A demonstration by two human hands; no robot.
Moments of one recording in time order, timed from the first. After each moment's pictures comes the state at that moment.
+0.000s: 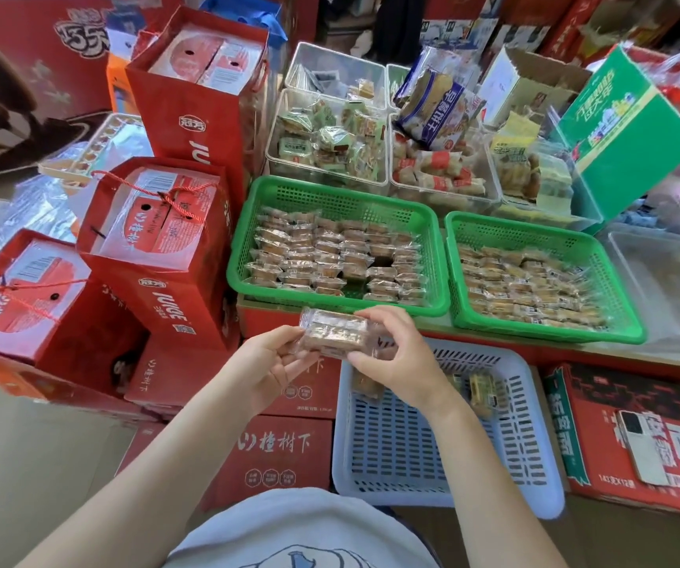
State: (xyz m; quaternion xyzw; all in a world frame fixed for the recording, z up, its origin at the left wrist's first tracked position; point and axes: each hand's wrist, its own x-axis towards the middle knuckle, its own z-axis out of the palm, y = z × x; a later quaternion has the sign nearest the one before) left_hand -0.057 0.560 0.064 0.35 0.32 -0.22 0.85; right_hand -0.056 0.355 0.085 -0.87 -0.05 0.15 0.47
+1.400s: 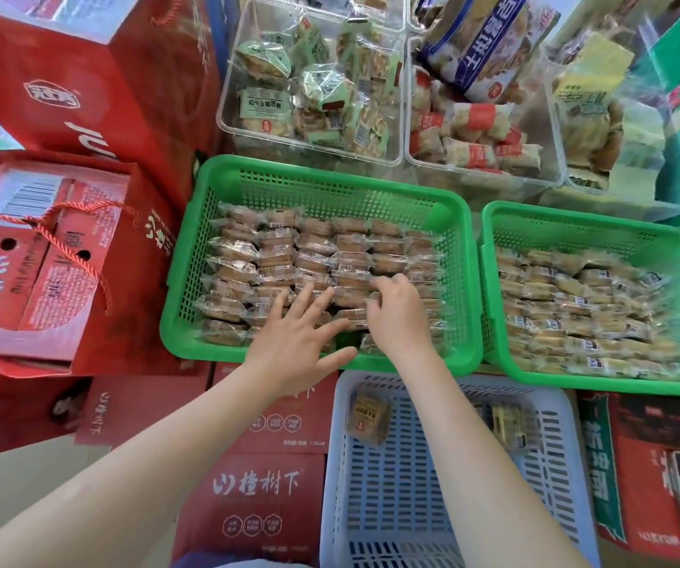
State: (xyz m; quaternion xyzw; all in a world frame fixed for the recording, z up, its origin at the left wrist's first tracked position) left_hand 0.135 0.514 -0.065 0.94 -0.21 -0.24 0.09; right_hand 0.168 0.342 -0.038 -0.97 0.04 0.13 0.20
